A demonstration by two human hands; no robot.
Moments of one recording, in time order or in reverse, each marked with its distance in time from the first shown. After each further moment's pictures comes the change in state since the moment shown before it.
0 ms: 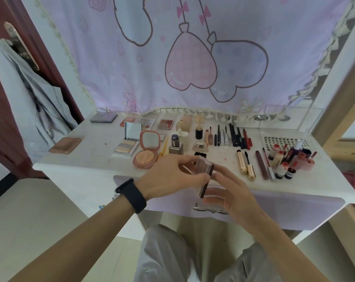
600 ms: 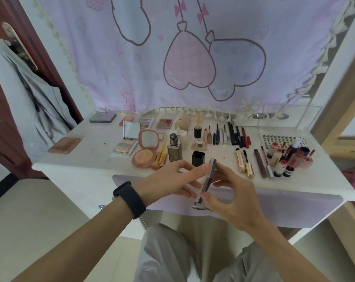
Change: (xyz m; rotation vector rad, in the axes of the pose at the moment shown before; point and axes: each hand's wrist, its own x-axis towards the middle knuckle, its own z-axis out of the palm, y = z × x) left_hand 0.001 -0.002 0.010 -0.337 -0.150 -0.265; right_hand -0.012 0.000 0.002 -0.825 0.175 -0.482
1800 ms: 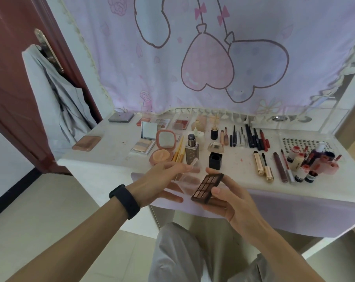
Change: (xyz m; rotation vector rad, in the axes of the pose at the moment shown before) left_hand -0.031 -0.023 -0.037 -0.202 0.053 -0.066; right_hand -0.001 -0.012 0.032 0.957 -0.236 0.549
